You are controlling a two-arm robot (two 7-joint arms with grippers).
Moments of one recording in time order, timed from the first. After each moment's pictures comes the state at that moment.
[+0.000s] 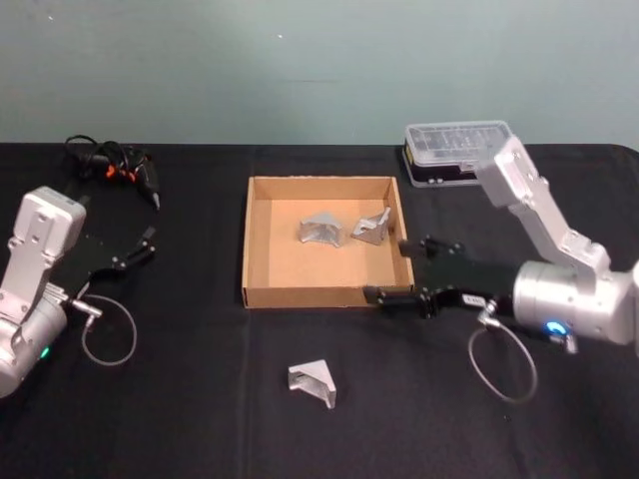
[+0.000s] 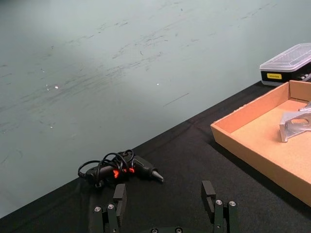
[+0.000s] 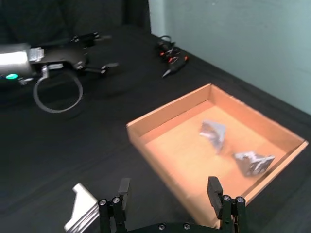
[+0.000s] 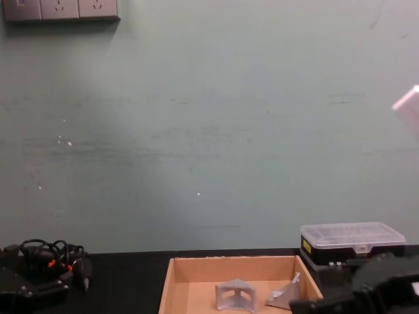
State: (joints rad) left arm -0.20 0.60 0.45 -1.41 -0.25 -0.12 0.03; right arm 0.34 0.60 -0.48 -1.57 0.42 0.35 0.60
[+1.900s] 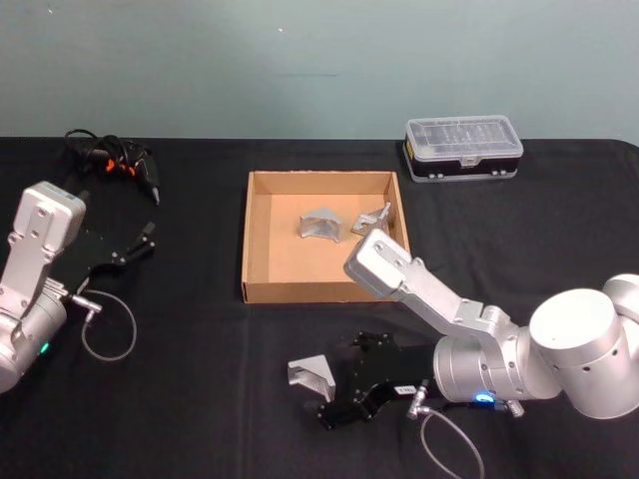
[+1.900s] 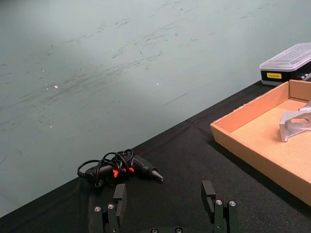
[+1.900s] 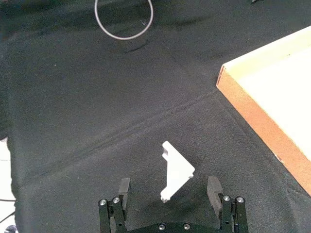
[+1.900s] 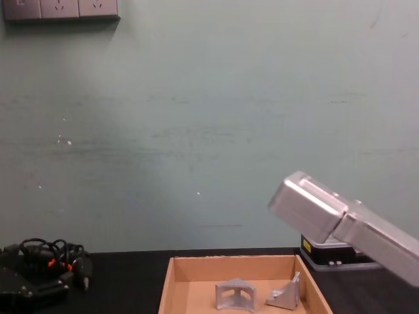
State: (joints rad) left arm -0.20 0.60 0.45 -1.41 -0.25 -0.12 0.03; right arm 0.38 0.59 -0.72 -1.70 0.31 0.62 0.56
